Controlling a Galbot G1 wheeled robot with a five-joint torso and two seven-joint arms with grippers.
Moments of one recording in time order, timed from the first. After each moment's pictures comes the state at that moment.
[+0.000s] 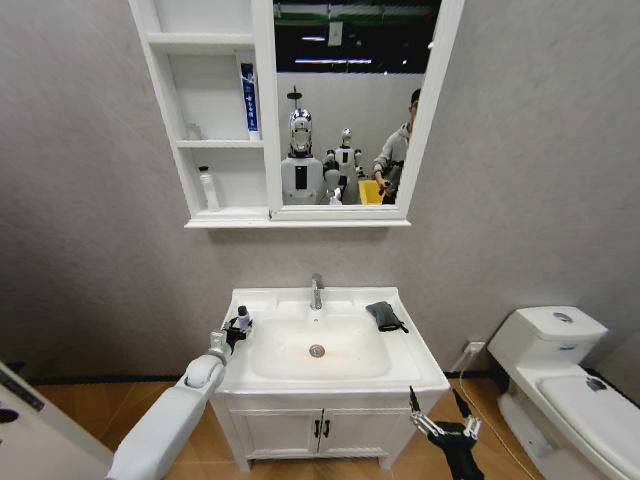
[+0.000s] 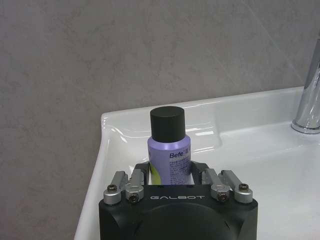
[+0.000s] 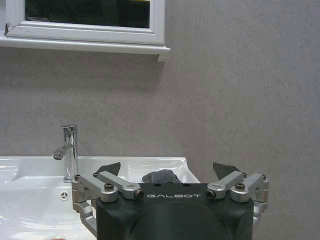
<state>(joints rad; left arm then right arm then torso) 0.83 -1.07 -0.10 -1.31 -0.51 0.12 -0.08 -1.98 1.39 0.65 2.09 0.19 0.42 0.08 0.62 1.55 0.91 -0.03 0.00</state>
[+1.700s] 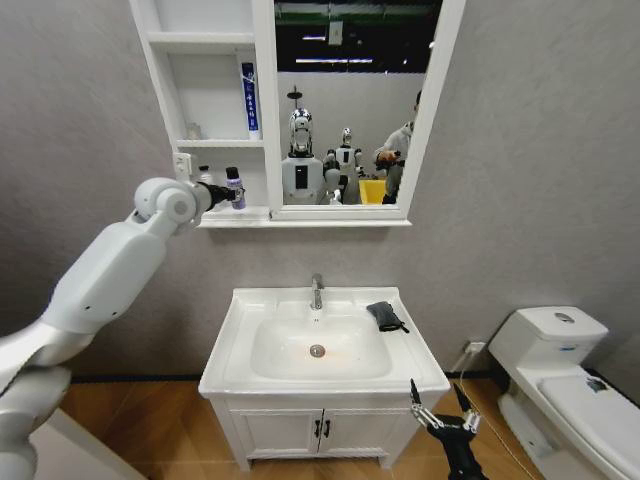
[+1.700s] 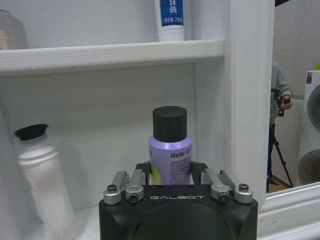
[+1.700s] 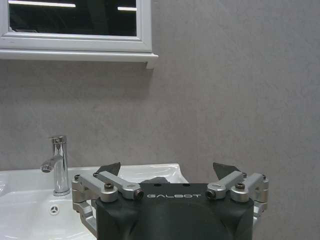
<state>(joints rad) -0.17 -0.93 0.20 -1.44 -1.14 0.74 -0.34 -1.95 1.40 0.66 2.07 0.24 0.45 0.08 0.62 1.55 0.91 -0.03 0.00</state>
